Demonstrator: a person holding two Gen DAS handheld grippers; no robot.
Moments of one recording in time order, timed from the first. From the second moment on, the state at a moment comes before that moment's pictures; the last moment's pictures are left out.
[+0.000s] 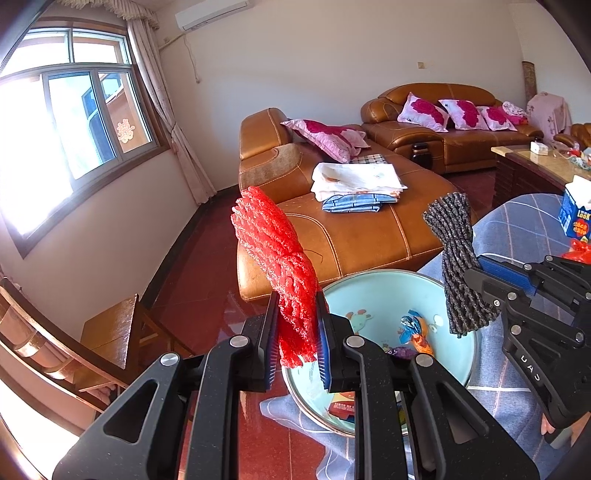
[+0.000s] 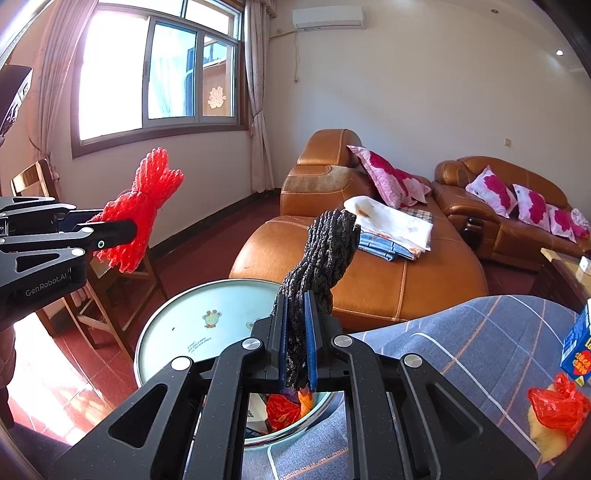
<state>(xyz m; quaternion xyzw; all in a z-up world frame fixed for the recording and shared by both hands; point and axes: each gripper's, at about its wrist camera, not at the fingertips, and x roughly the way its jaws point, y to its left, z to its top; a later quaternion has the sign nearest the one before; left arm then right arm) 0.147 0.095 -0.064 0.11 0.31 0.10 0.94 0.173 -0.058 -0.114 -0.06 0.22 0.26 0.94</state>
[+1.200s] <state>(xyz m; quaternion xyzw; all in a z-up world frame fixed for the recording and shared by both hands) 0.149 0.095 -0.067 0.10 0.30 0.09 0.94 0.179 -0.064 -0.117 -0.05 0.22 0.26 0.94</state>
